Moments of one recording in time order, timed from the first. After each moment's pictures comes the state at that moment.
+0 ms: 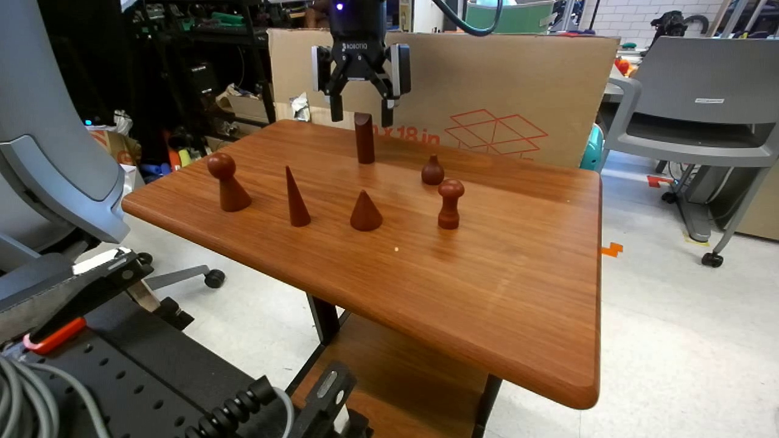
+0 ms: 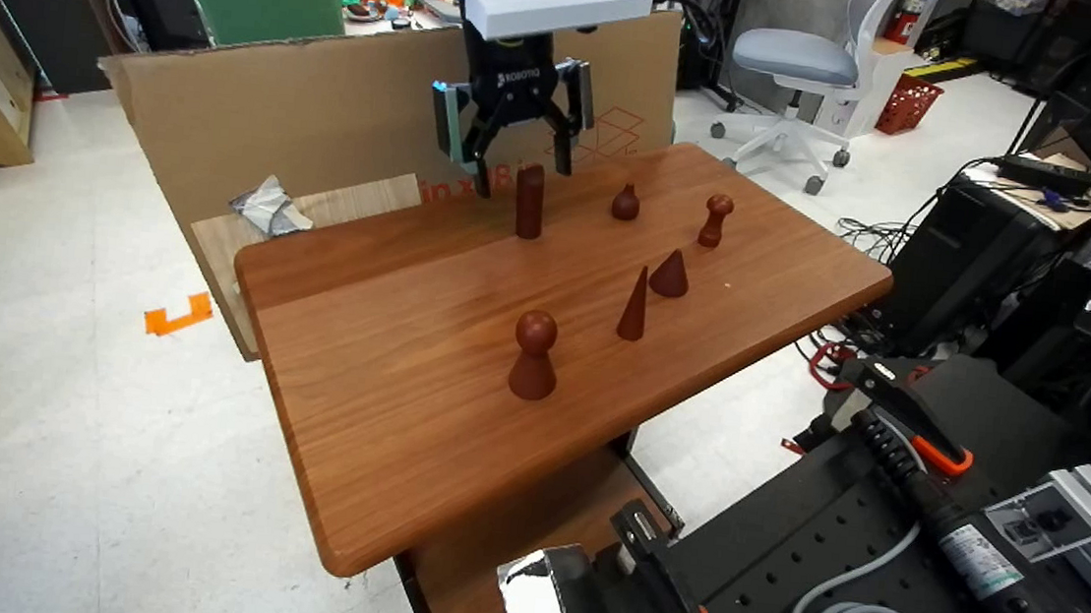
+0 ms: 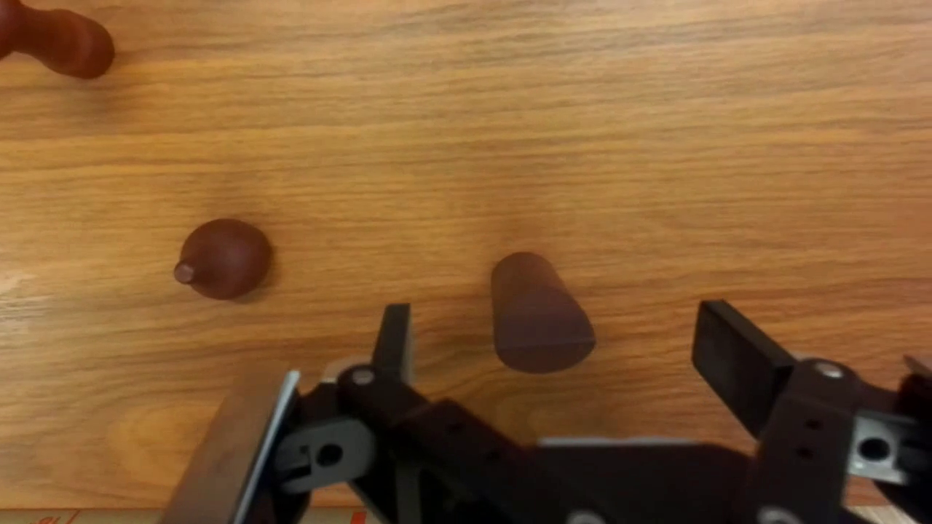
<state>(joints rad) 0.10 0.80 0.01 -1.44 -0.07 2.06 0.14</state>
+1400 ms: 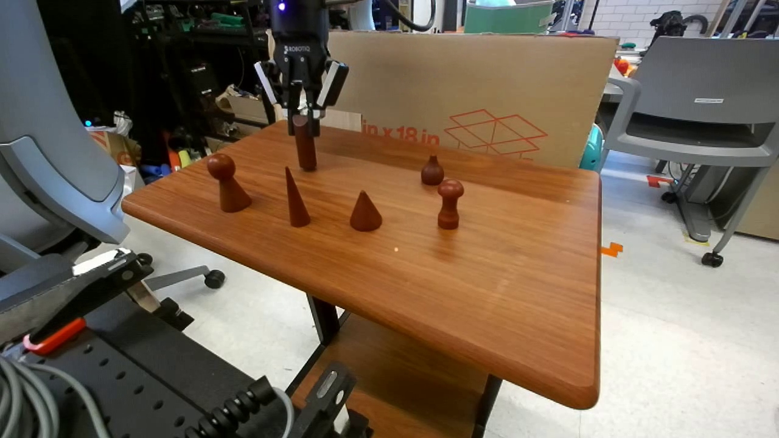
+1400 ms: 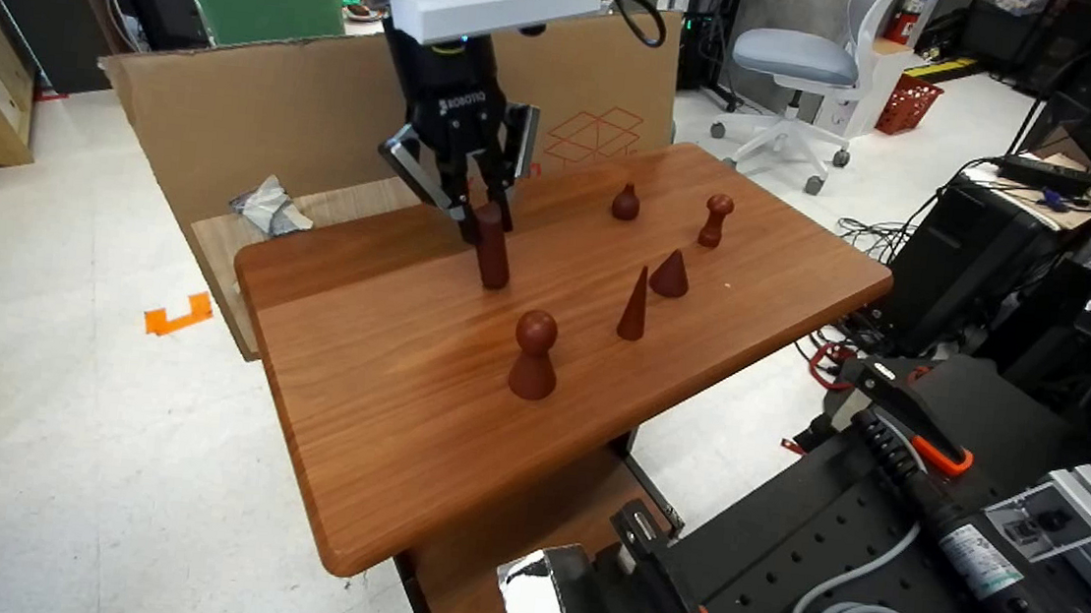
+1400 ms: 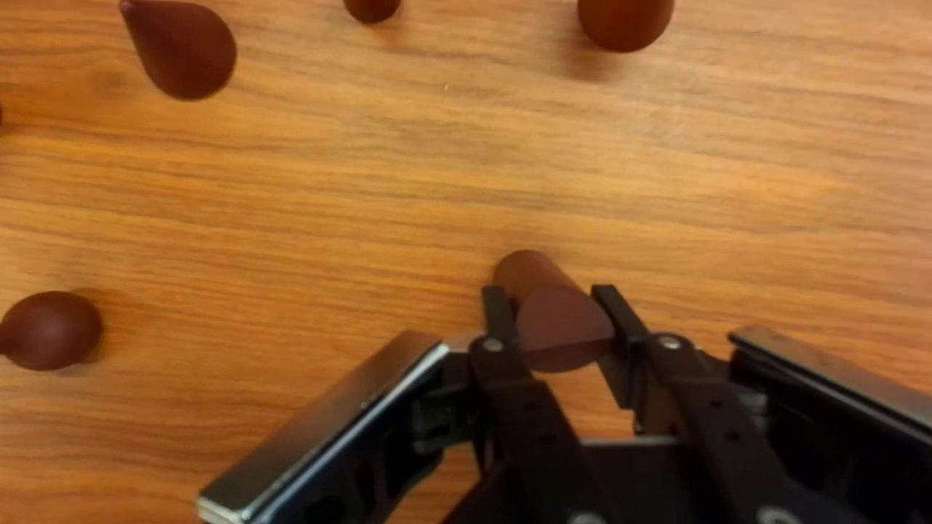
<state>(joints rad) 0.16 0.79 0.07 -1.45 -0.09 1.90 0.09</state>
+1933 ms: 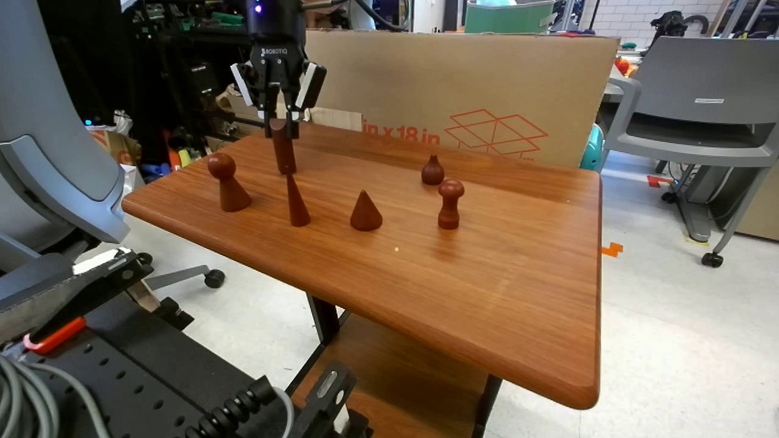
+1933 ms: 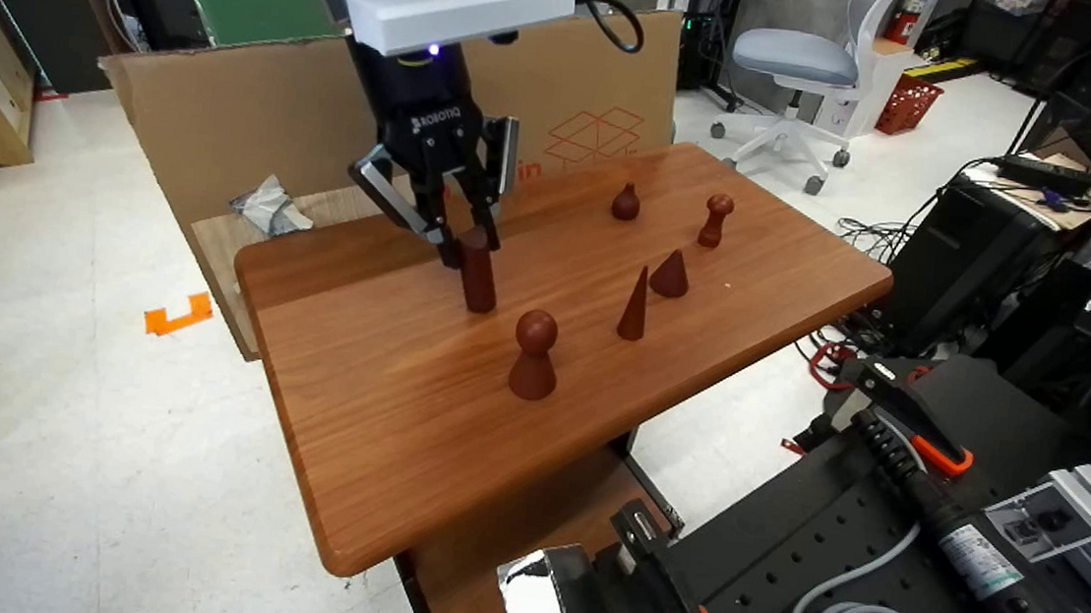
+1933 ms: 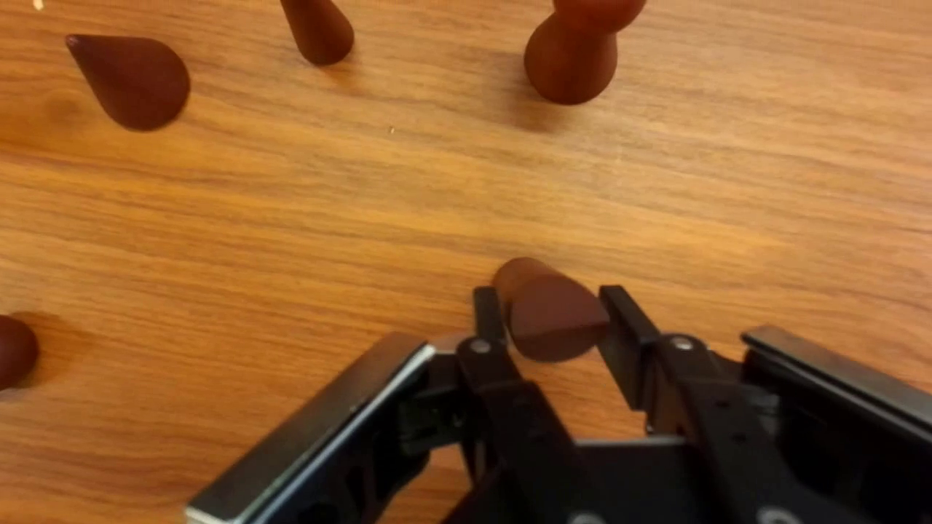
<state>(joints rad) 0.20 0.79 0.07 -1.45 -0.09 1.85 0.09</state>
